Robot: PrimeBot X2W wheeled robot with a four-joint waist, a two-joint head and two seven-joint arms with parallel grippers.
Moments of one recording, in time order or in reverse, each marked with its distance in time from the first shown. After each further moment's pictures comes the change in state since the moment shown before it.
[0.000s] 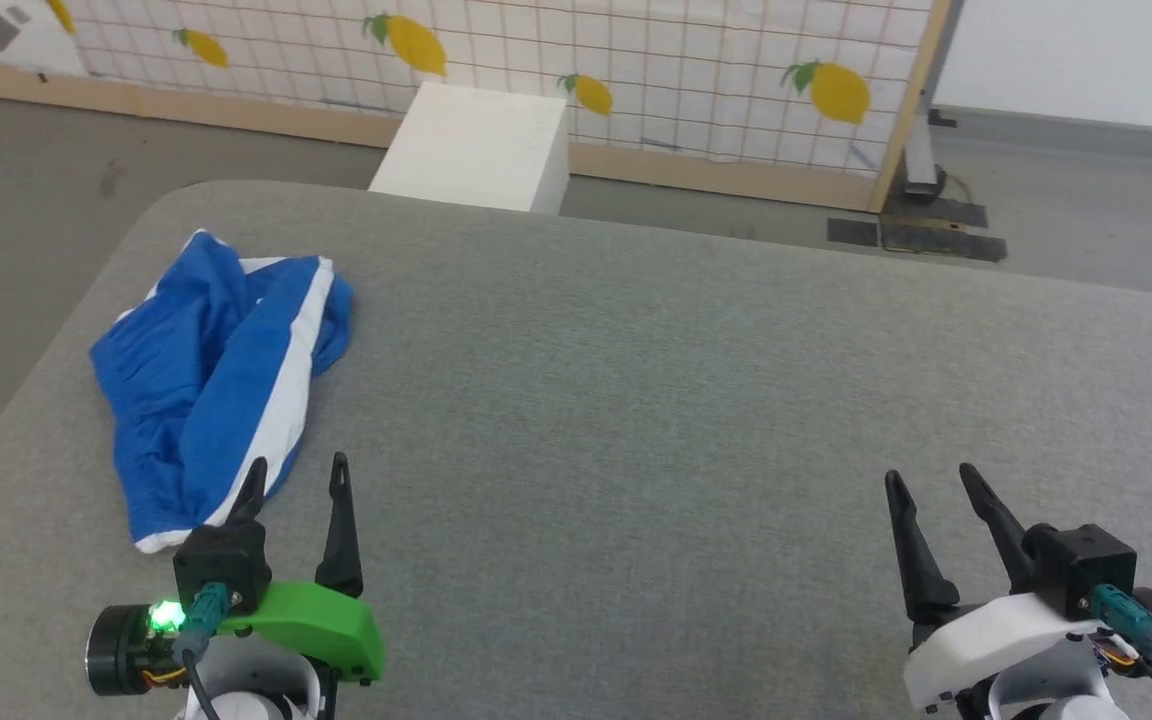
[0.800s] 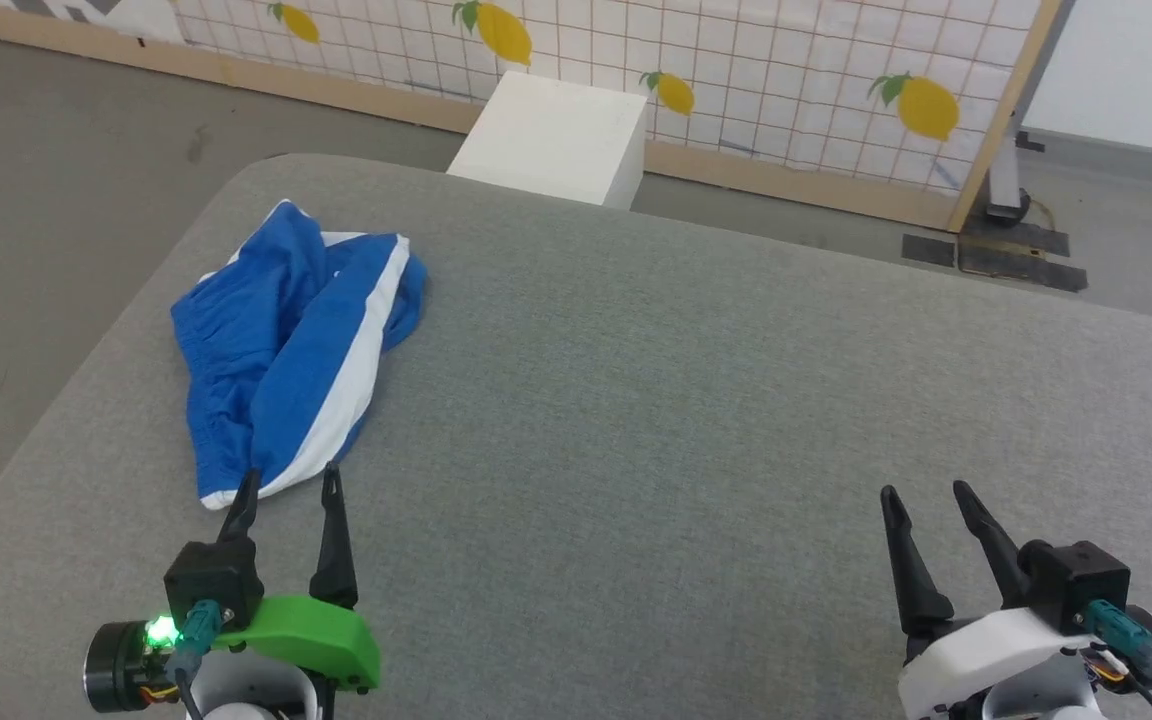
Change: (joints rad) left arm 0.012 0.000 0.004 0.023 -0.026 0.016 -0.049; right arm 0.000 0.000 0.008 0.063 0.030 0.000 -0.051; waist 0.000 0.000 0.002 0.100
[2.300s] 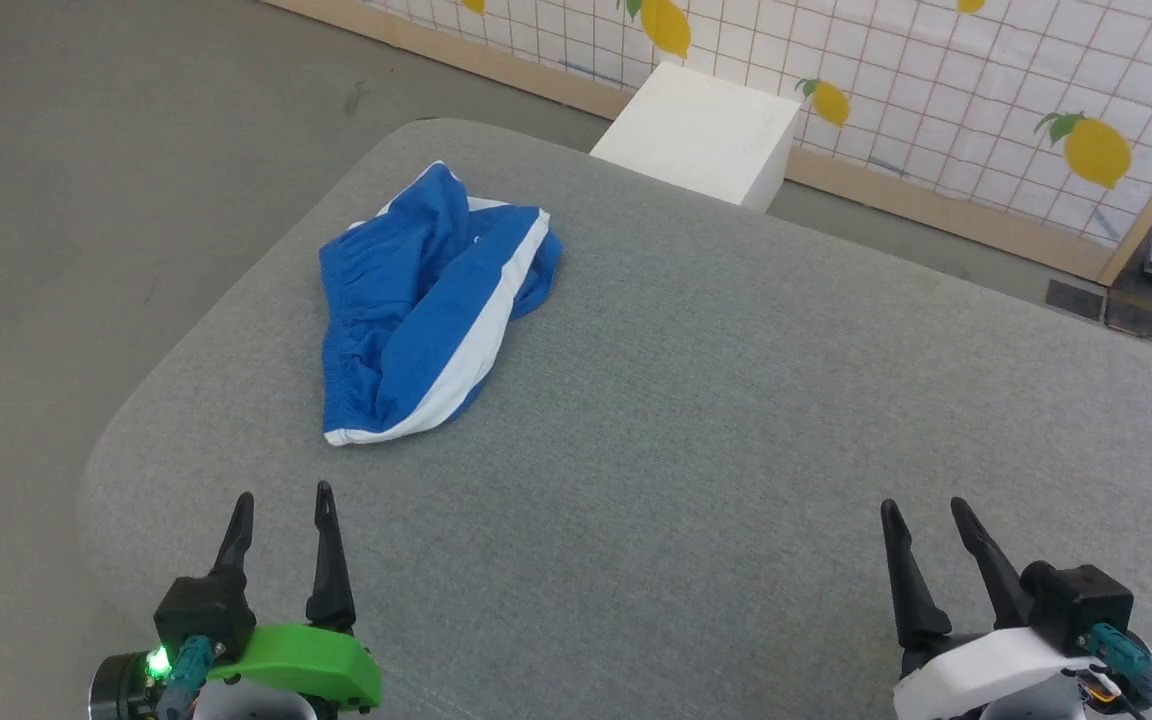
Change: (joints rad) left arm 0.025 0.000 -0.009 0.040 -0.064 0.017 -0.091; right arm 0.000 0.000 0.010 0.075 0.057 0.000 -0.087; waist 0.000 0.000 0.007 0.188
